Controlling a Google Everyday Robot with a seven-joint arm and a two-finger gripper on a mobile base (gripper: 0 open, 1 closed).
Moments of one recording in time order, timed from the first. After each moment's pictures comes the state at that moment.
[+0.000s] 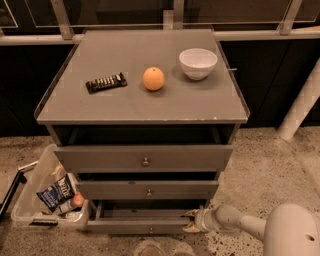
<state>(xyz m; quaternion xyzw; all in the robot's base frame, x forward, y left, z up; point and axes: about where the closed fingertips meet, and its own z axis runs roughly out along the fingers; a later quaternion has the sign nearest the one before) 0.551 -0.172 0.157 -0.57 0.75 0.11 0.32</state>
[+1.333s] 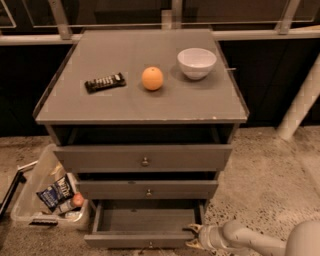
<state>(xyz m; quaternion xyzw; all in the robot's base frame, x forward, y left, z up) 0.474 -0.169 0.150 -0.61 0.71 0.14 0.32</state>
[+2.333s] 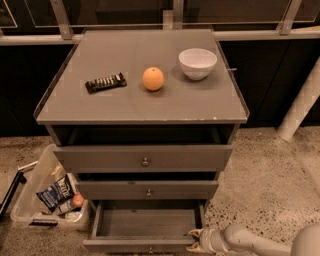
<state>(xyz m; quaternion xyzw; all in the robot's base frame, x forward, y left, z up) 0.459 -0.175 0.150 -0.61 0.71 0.14 0.32</state>
